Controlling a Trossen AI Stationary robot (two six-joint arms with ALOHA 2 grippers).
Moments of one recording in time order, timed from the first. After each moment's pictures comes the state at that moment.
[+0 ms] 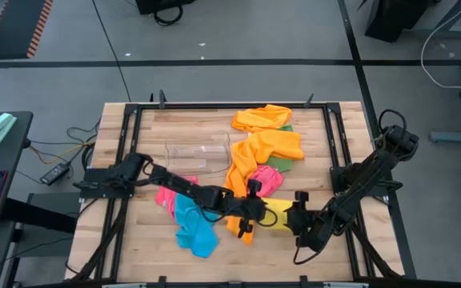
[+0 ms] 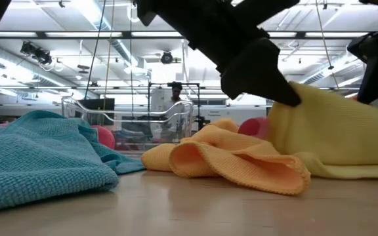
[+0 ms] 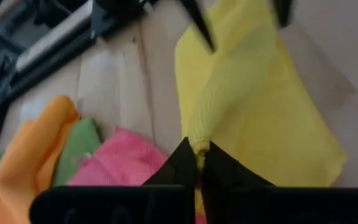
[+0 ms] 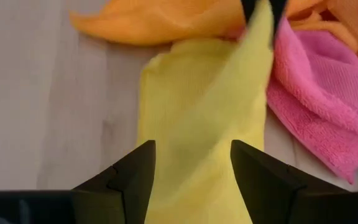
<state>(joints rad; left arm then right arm) -0.29 2.16 1.53 -0.01 -0.41 0.32 0.82 1.49 0.82 -0.54 0.58 0.74</state>
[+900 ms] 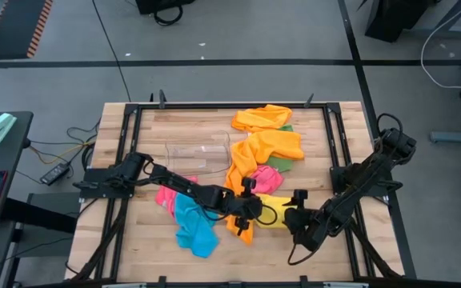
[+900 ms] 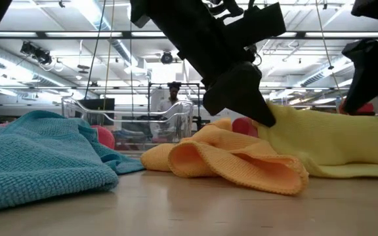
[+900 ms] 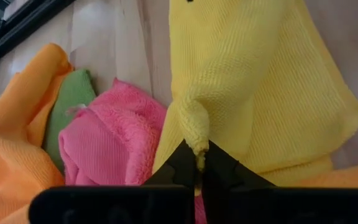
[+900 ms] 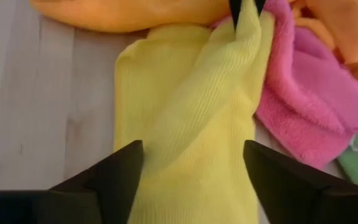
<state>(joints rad) -0.28 2.16 1.53 -0.16 -0.46 0.23 0.80 1.54 0.82 -0.59 0.61 0.72</state>
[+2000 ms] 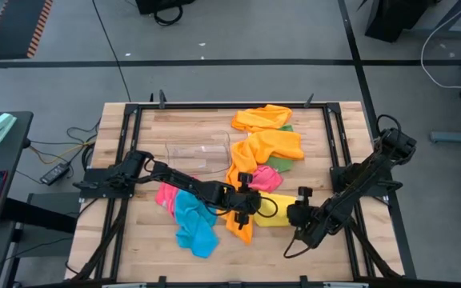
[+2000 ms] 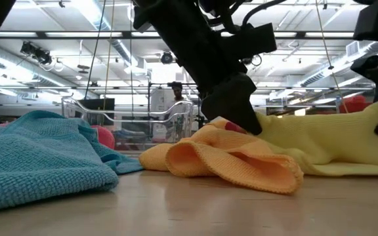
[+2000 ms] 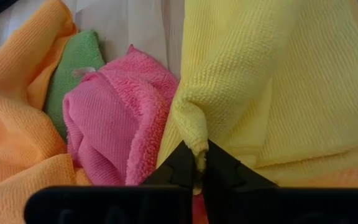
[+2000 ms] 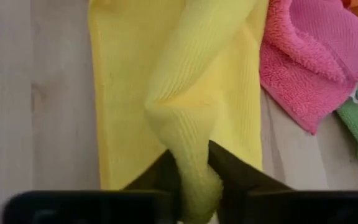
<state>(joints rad) -0.25 2.16 1.53 -0.23 -0.46 0.14 0.80 1.54 0.78 -0.65 0.57 0.84</state>
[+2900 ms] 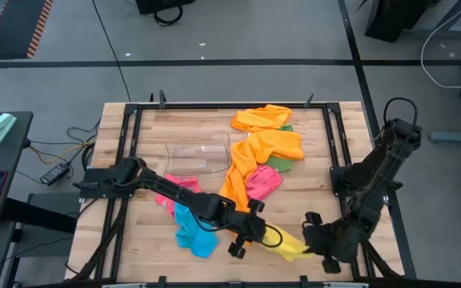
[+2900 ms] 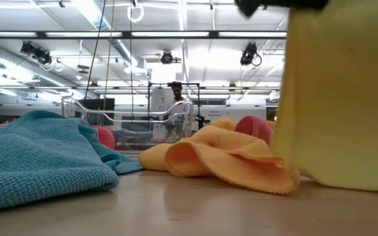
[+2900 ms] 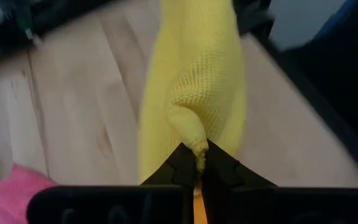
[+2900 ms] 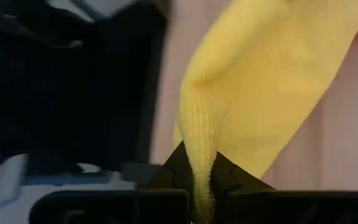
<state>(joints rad) -0.39 2.13 1.85 -0.47 -0.11 0.14 0.98 1.36 1.01 -0.55 0.25 0.86</state>
